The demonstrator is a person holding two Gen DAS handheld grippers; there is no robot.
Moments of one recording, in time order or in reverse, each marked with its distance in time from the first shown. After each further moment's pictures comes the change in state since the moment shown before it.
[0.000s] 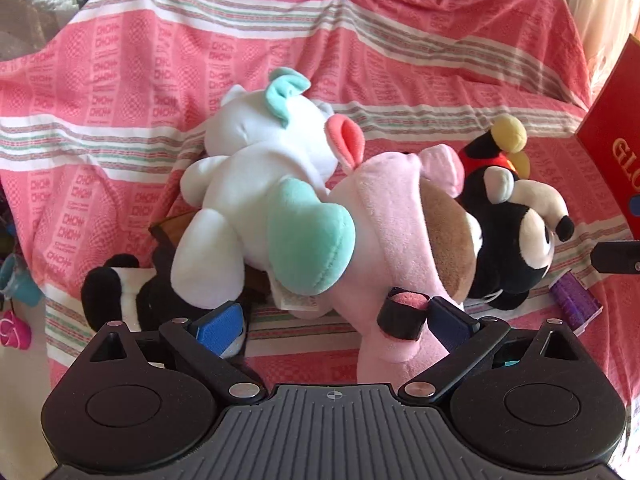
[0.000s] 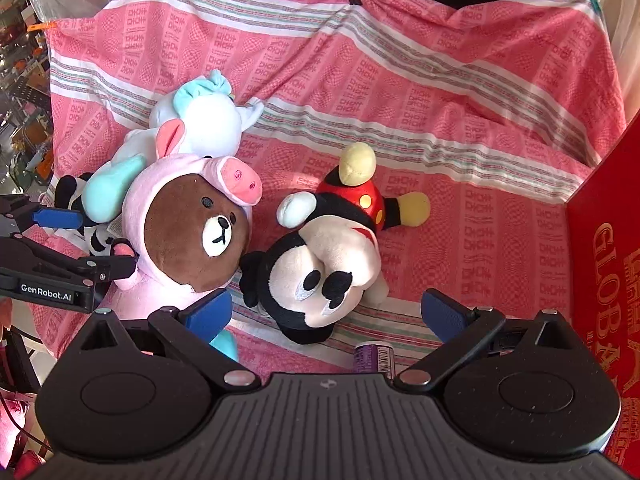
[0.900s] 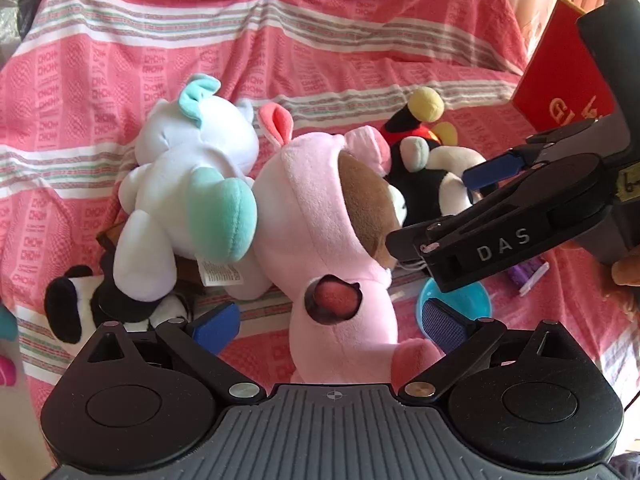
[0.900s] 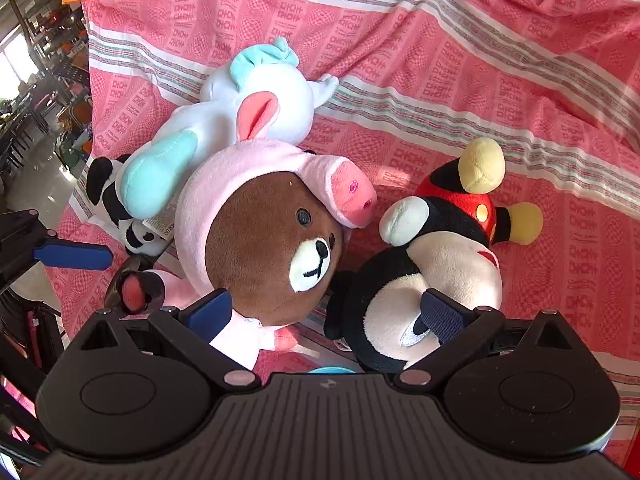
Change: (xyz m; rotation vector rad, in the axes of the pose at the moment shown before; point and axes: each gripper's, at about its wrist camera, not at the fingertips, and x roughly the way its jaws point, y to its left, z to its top) left arm -0.013 -0.046 -0.014 0.134 0.008 -0.092; right arm 0.057 0.032 0.018 -0.056 0.042 0.167
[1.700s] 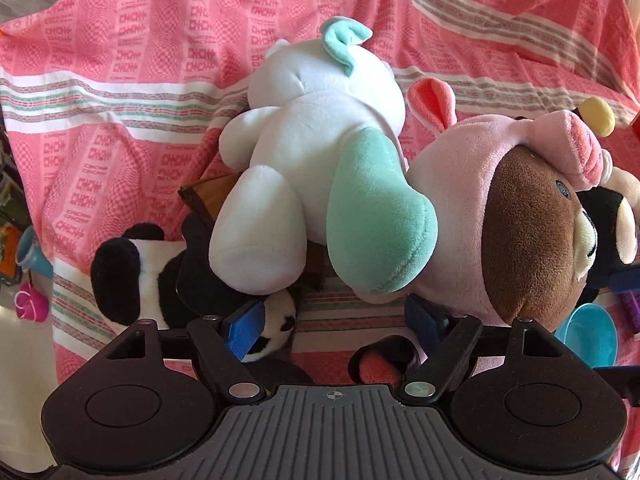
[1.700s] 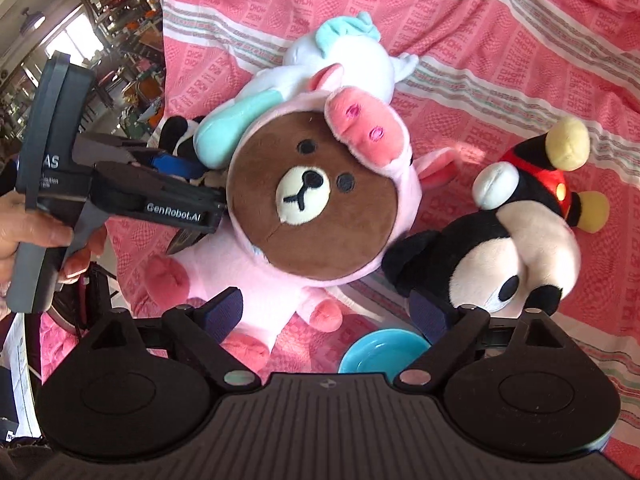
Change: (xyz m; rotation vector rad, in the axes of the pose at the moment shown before) left arm 0.049 0.081 0.000 -0.177 0.076 0.159; right arm 0.002 0.017 -0.024 -0.099 0.064 0.192
